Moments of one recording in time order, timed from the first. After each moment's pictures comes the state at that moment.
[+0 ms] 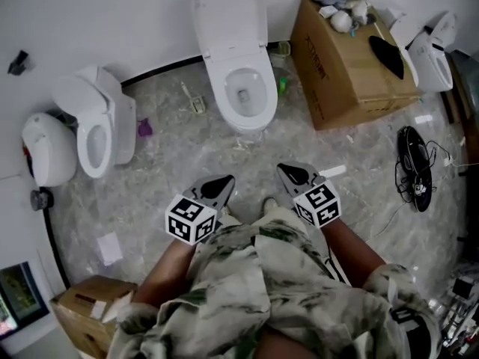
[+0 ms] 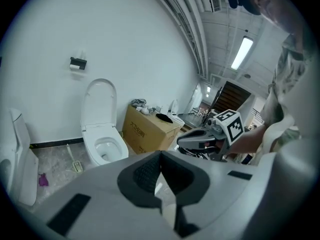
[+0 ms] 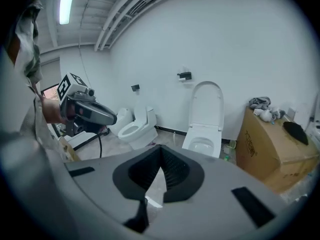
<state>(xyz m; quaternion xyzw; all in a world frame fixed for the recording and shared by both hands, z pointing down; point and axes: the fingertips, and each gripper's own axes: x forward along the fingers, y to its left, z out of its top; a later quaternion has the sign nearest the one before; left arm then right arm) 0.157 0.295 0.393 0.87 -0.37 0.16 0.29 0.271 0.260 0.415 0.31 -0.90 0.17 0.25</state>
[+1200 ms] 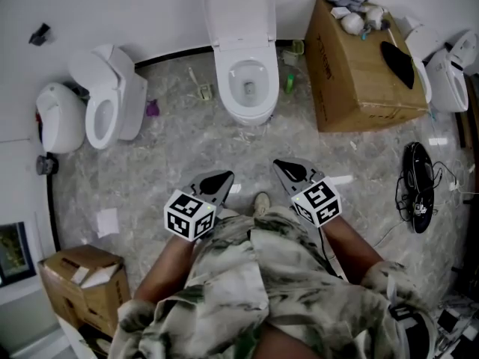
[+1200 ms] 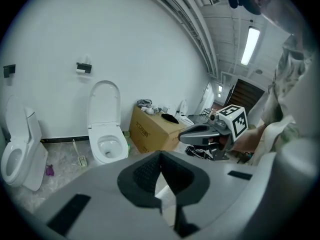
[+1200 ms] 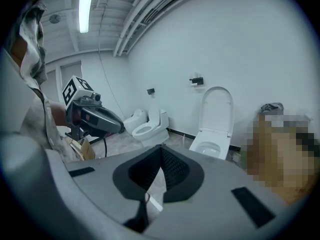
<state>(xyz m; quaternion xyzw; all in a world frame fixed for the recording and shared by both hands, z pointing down) 0.260 0.336 0.386 0.83 -0.44 0.17 0.29 0.356 0.290 0.394 0.22 -0.94 0.14 0.23</state>
